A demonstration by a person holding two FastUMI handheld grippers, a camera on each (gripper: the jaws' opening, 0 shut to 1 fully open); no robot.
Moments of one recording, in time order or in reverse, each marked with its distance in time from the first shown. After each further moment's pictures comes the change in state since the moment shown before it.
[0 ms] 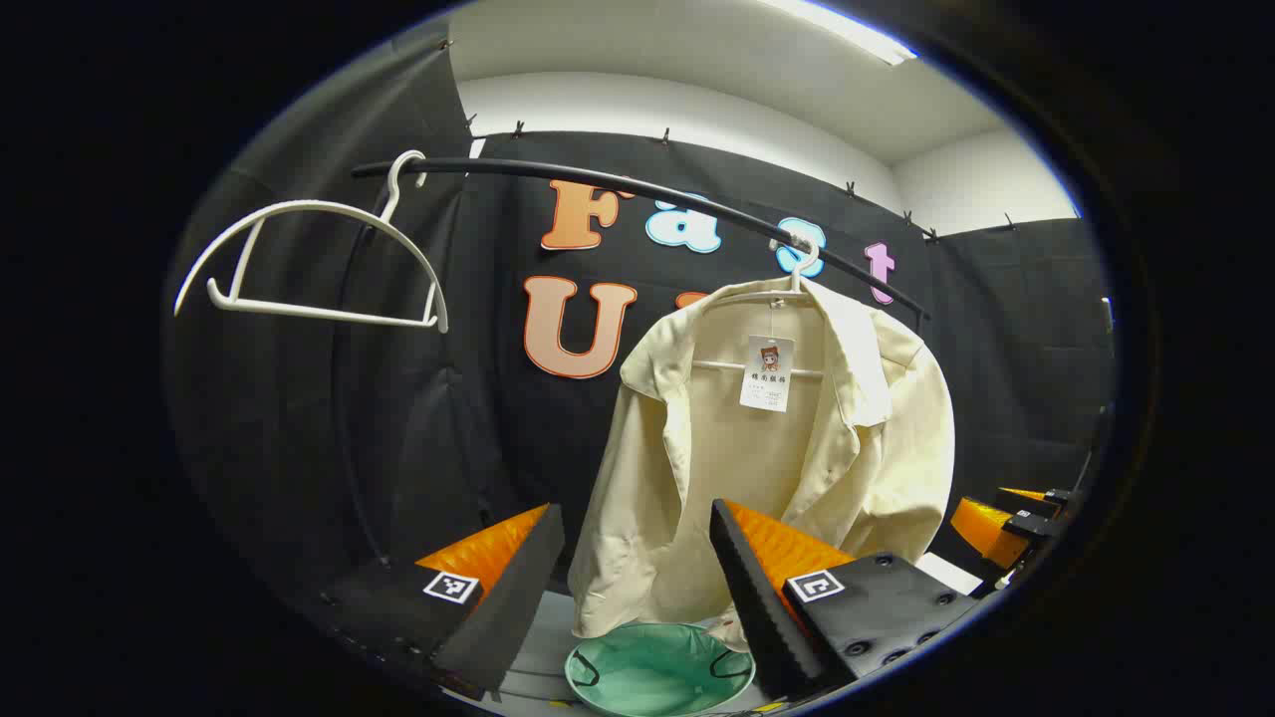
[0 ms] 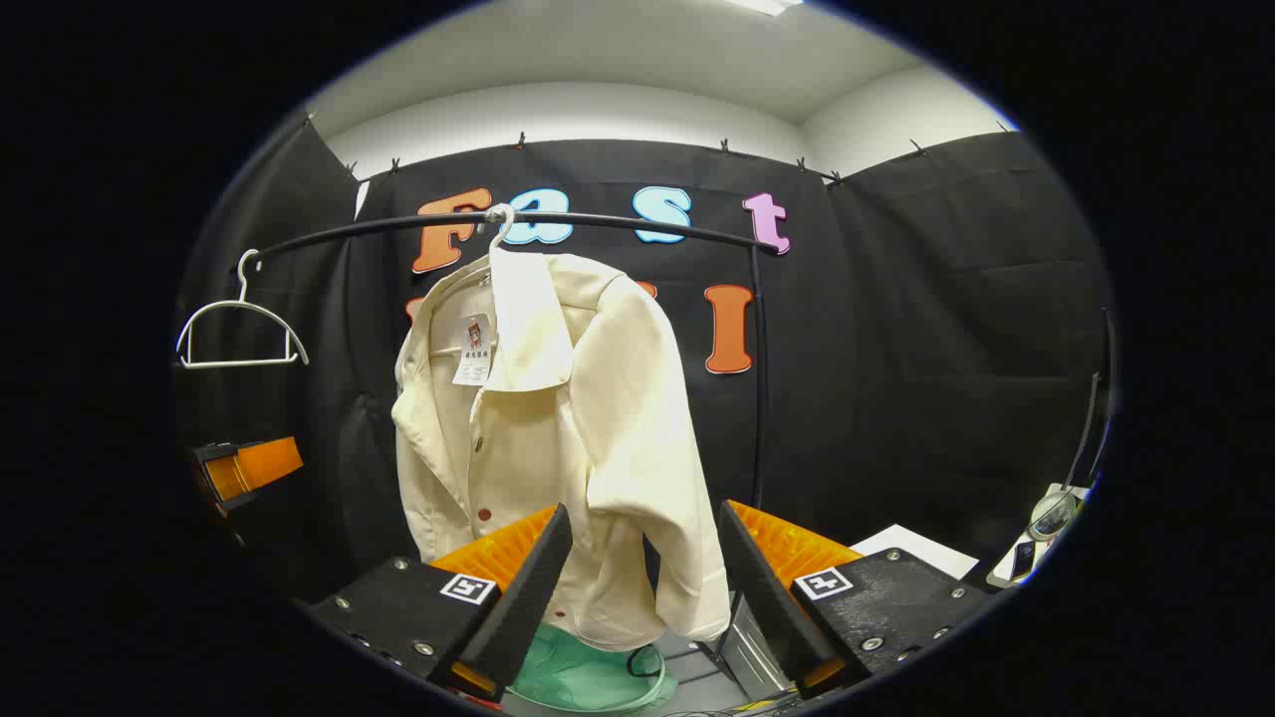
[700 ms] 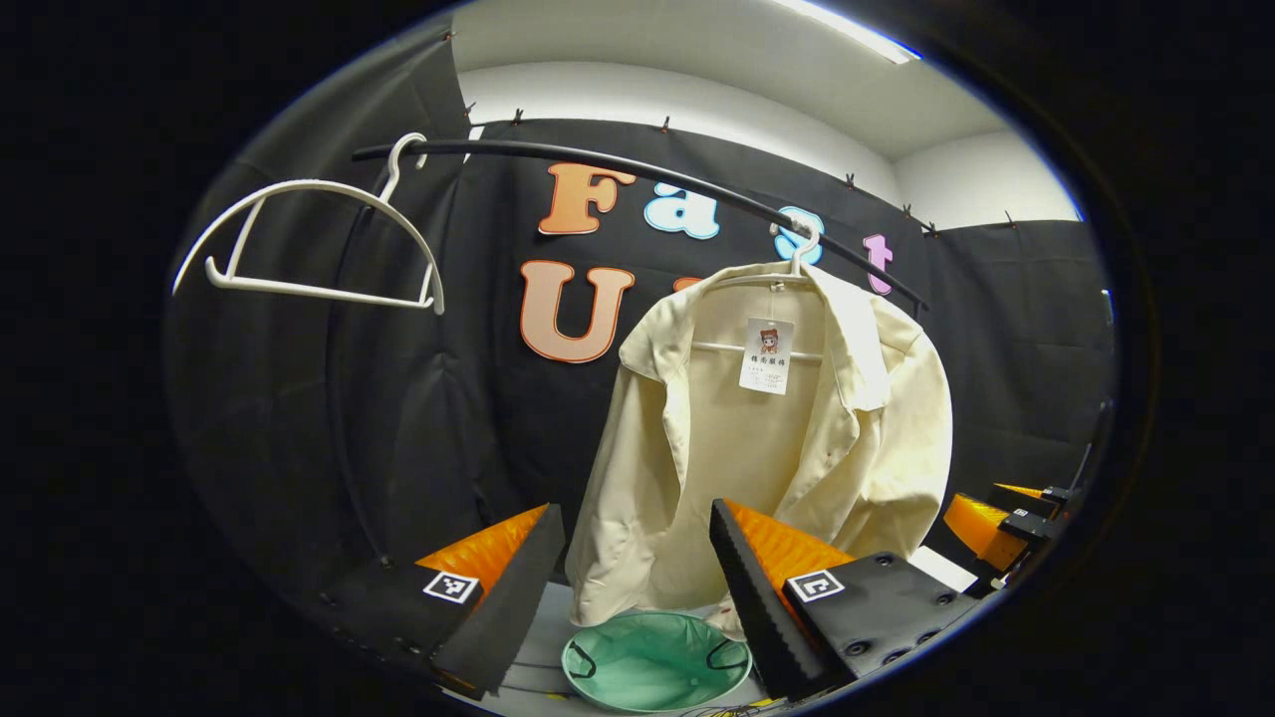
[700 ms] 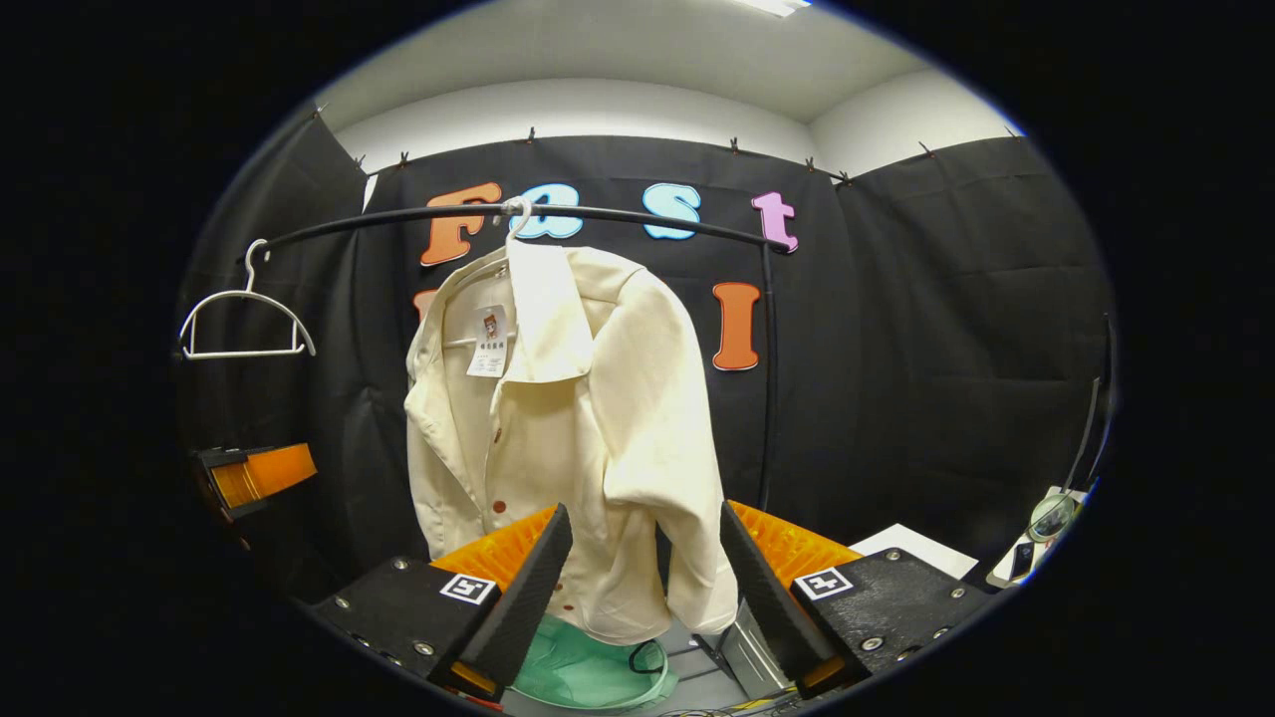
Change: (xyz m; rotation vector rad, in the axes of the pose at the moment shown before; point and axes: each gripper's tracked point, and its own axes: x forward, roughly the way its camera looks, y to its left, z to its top) left arm -0.001 0.002 -0.016 -0.012 0.045 -0.008; right arm -0.001 0.023 -0.007 -0.016 0.012 0.025
